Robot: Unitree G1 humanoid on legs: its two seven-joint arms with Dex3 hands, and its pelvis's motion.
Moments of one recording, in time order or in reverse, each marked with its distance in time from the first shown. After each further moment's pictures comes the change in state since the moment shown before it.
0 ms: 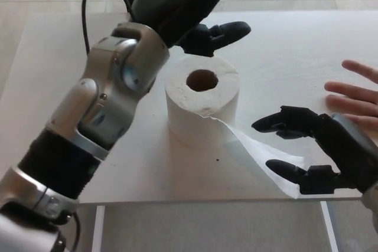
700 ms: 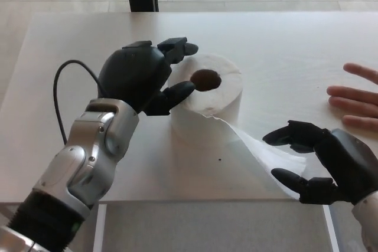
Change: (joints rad) left_arm 0.272 0.047 0.000 0.032 0.132 0.056 0.126; right_arm 0.054 0.081 -0.005 0.008 -0.167 0.087 -0.035
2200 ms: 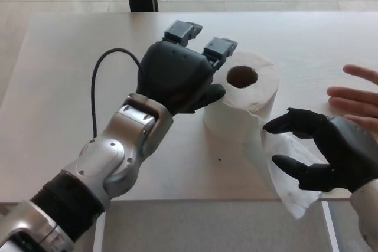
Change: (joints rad) left_arm -0.159 0.004 -0.254 0.084 0.238 -0.024 0.119; right_arm -0.047 0.021 -0.004 0.009 -0.094 -0.006 0.009
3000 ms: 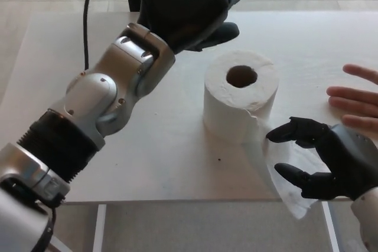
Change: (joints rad) left_arm -0.210 0.034 0.054 0.047 0.004 -0.136 0.014; right_arm 0.034 0.000 -0.003 0.003 -0.011 -0.003 0.005
